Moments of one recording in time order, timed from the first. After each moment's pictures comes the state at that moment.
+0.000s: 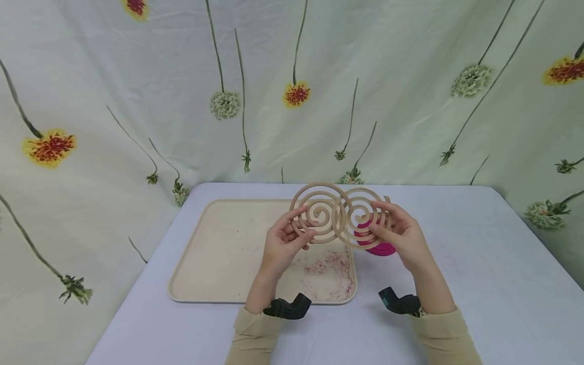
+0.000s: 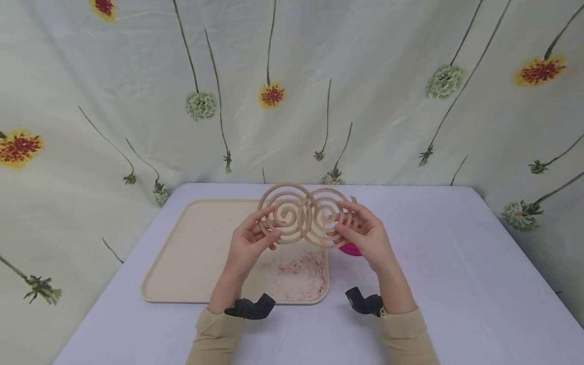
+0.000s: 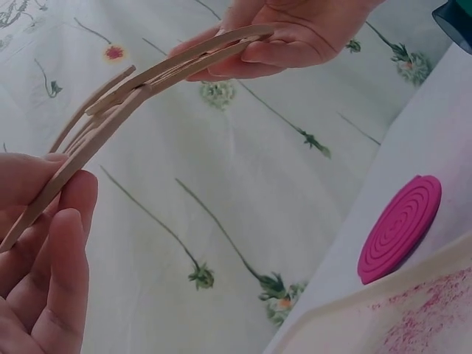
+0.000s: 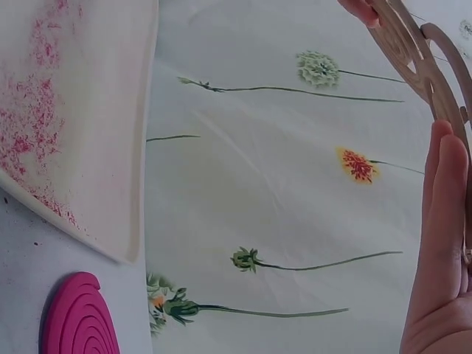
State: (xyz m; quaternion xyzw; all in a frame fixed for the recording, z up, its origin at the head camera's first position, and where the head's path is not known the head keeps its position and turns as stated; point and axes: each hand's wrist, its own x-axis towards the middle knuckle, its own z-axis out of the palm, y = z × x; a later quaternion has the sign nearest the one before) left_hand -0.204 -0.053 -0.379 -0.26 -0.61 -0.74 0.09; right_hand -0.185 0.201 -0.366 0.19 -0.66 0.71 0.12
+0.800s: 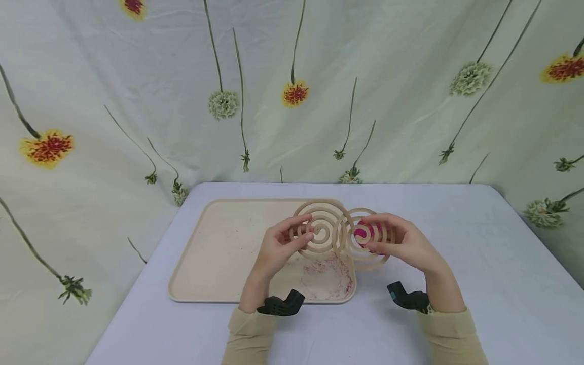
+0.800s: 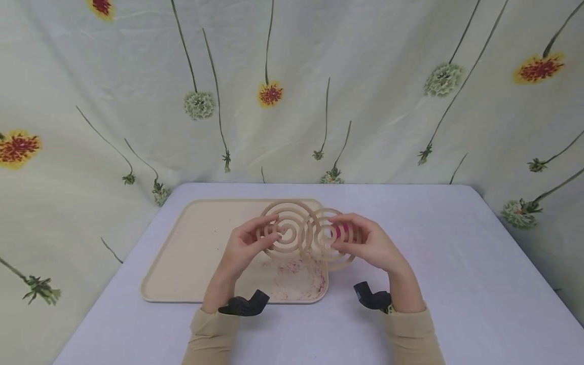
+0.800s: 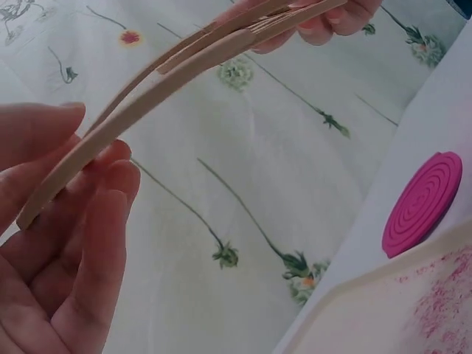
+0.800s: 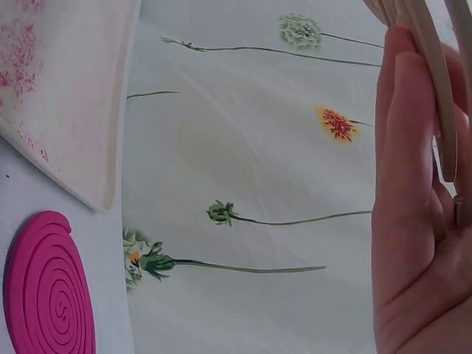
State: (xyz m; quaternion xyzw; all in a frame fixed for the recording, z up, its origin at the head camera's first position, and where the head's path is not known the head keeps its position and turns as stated) left_hand -0.204 -0.066 -0.378 -0.32 -0.64 -0.70 0.04; right_hand -0.182 0.222 -0.364 0.29 -0.76 0.59 0.03
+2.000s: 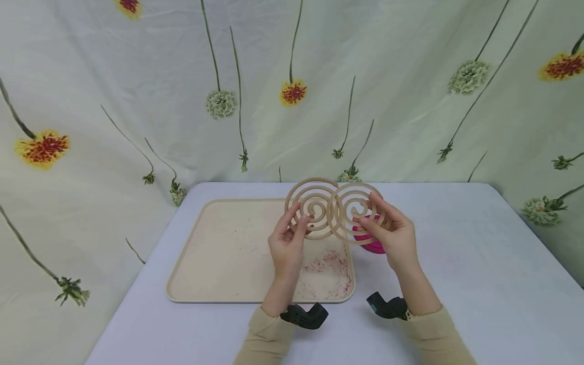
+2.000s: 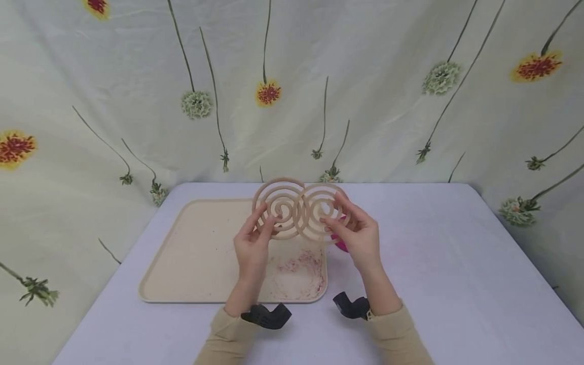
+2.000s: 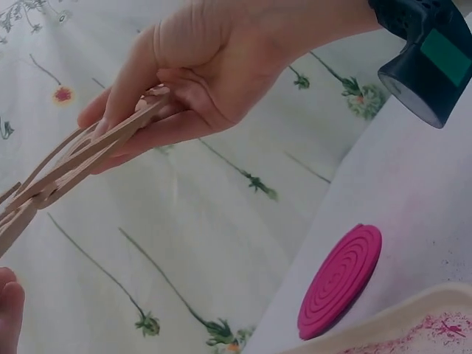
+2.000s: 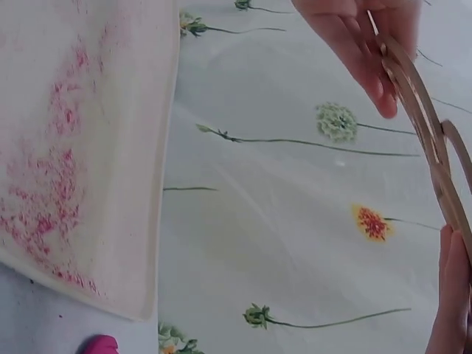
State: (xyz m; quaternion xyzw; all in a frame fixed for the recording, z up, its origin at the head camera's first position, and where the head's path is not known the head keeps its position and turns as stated) left_hand -0.199 -0.017 -0.386 -0.18 -0.53 -0.79 0.25; right_hand -0.187 0.178 -0.368 0.14 -0.60 0.76 0.21
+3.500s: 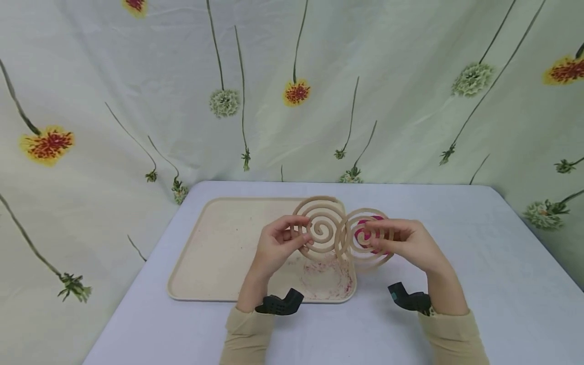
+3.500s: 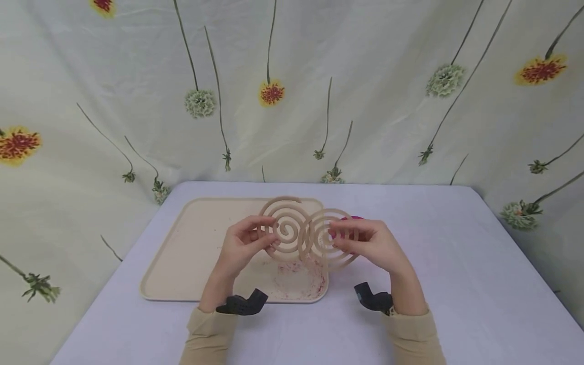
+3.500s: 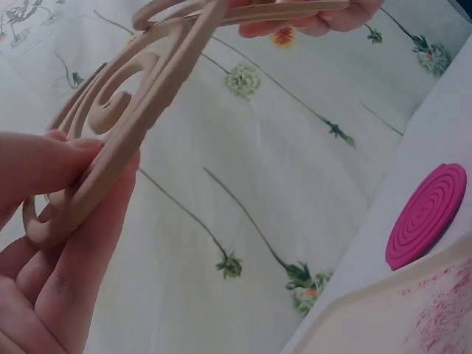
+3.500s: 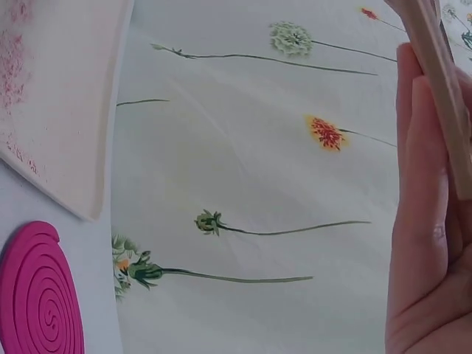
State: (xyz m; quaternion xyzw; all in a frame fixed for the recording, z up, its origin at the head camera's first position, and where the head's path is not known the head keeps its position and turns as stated) left_hand -0.204 -0.070 -0.377 -0.36 -0.59 -0.73 0.05; right_hand -0.176 0.223 -0.356 0.27 -0.77 0.57 0.06
